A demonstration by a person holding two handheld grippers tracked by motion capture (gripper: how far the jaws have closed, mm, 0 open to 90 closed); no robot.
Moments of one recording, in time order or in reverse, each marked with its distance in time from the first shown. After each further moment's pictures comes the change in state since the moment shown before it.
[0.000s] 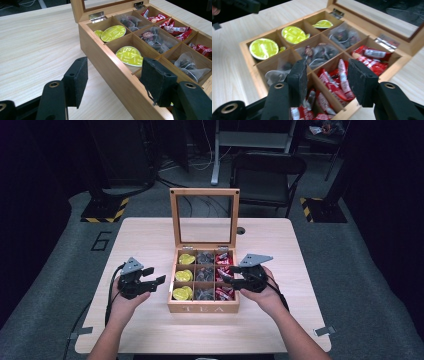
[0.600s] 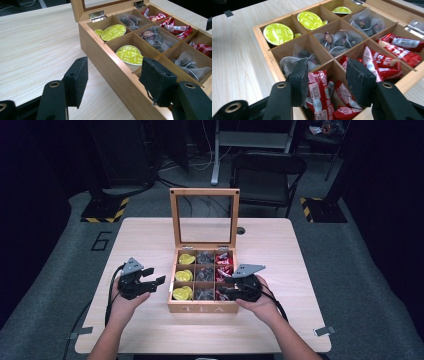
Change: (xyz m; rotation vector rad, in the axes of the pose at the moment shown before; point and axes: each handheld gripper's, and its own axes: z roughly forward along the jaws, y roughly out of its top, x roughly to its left) left arm 0.000 -0.001 0.000 0.003 0.003 0.003; right arm 0.019 -0.018 0.013 0.042 0.063 -0.019
